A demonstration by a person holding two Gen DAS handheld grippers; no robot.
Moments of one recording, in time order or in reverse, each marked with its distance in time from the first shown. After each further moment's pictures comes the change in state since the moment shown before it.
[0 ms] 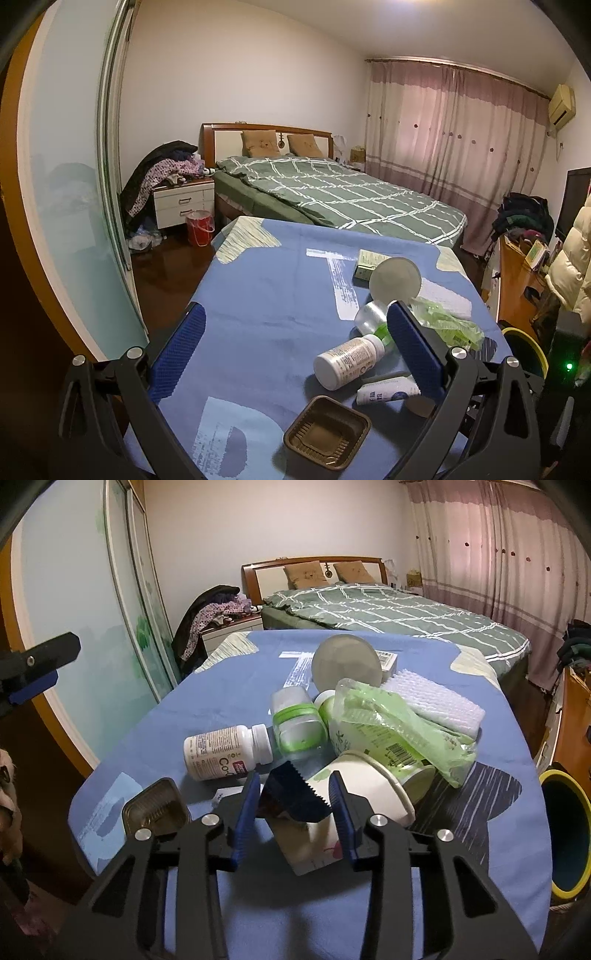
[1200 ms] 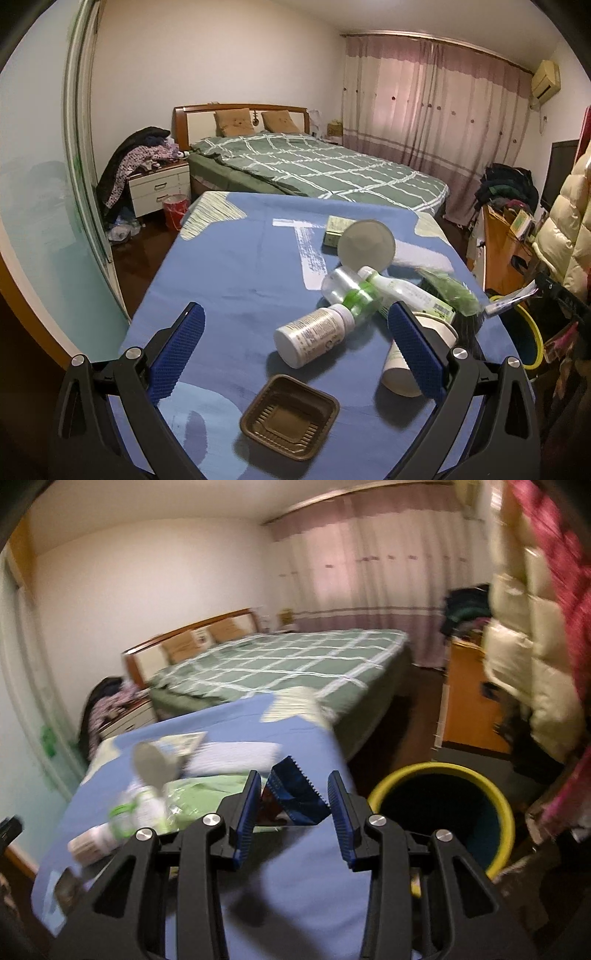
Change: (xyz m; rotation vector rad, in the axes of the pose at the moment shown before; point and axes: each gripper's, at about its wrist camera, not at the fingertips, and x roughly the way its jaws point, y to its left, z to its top) left arm 0.026 -0.042 -0.018 0.066 0.098 -0.076; right arm -0.104 -0.179 -0.006 0.358 -0.234 -0.379
